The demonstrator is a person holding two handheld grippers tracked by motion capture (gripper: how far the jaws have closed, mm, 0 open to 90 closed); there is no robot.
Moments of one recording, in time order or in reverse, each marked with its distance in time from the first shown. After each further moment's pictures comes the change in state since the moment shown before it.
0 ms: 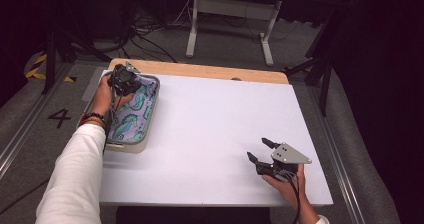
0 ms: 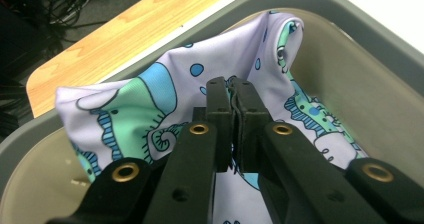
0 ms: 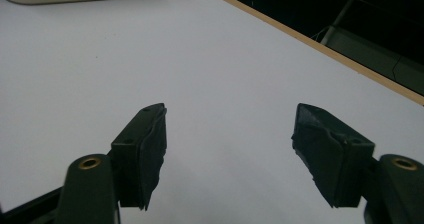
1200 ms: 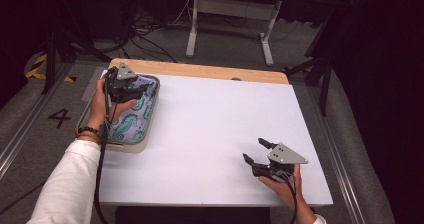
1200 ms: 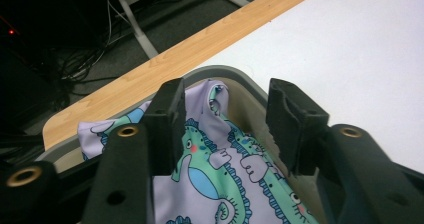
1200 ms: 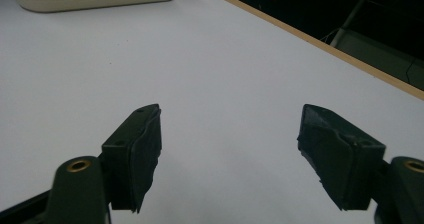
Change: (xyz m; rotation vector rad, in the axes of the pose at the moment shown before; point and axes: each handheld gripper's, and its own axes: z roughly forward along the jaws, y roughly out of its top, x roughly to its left) left arm -0.035 -0.004 -0.059 -0.243 -0.001 0.004; right arm 0.007 0.002 0.005 -0.014 0.026 0.010
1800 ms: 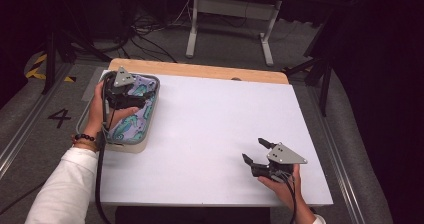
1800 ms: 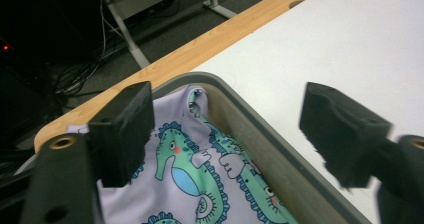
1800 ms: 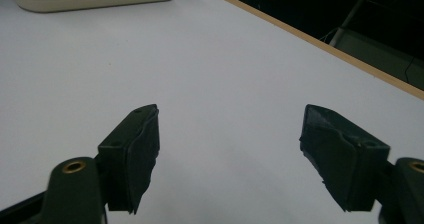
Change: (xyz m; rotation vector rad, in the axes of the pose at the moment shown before) left arm -0.013 -0.005 -0.016 -0.055 -0.031 0.018; right arm 0.002 0.000 0.001 0.003 -0.004 0.001
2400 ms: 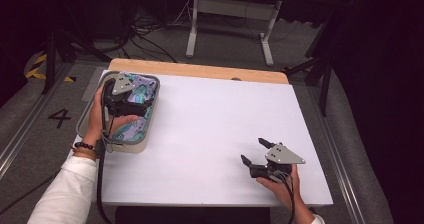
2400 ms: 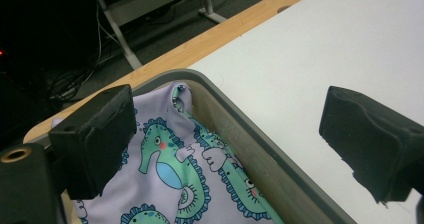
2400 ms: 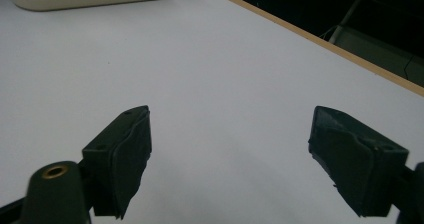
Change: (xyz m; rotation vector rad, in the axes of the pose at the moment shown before) left arm -0.012 -0.011 -0.008 -0.037 -0.013 -0.010; right arm 0.003 -0.001 0.003 0.005 -0.007 0.006
